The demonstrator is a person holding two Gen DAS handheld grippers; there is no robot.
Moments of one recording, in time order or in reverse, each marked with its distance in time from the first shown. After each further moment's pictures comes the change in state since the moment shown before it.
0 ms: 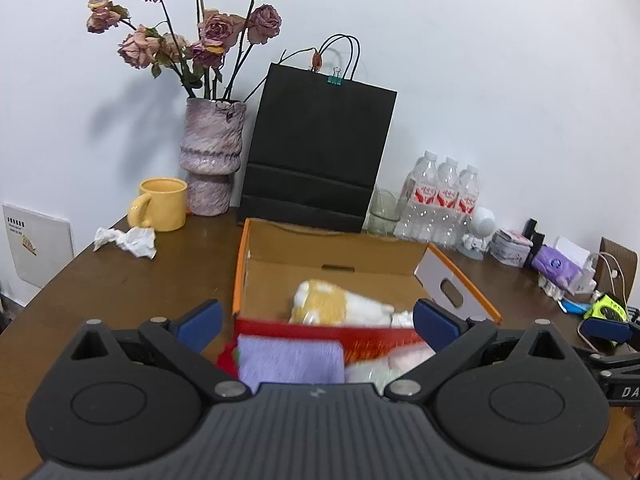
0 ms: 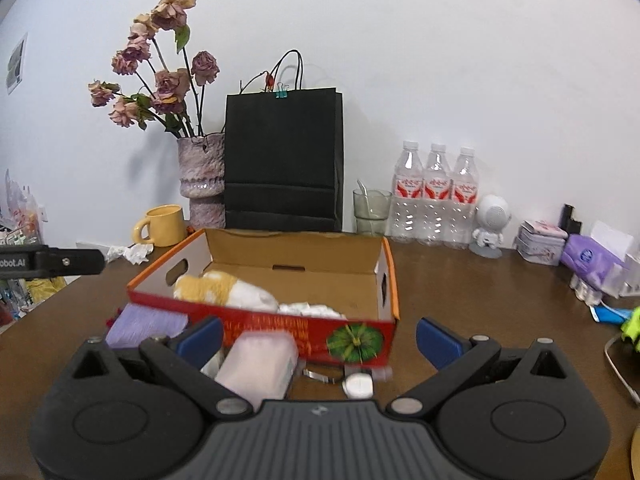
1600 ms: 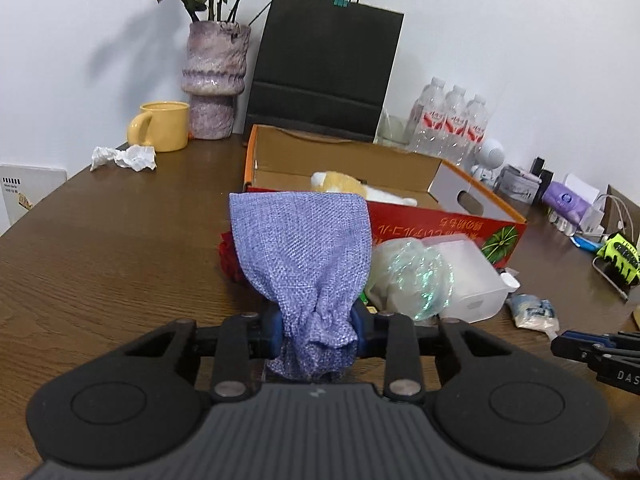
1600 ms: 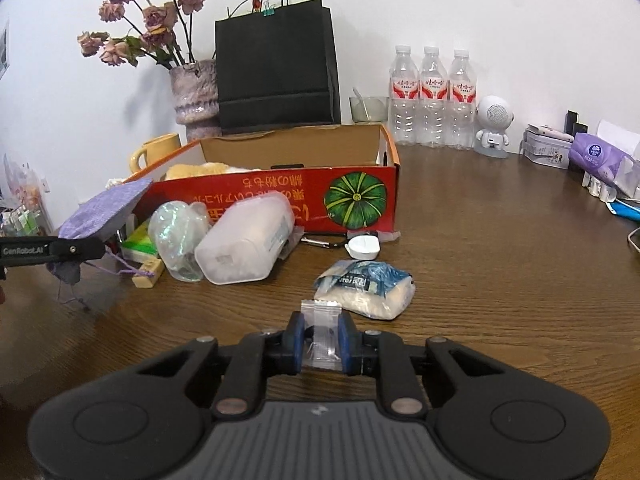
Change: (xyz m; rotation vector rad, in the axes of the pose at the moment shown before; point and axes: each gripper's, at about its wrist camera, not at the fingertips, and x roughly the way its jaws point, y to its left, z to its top) left arm 0.026 0.014 -0.072 0.018 0.124 -0.007; right arm 0.023 -0.008 -0.090 0.070 0.169 0.041
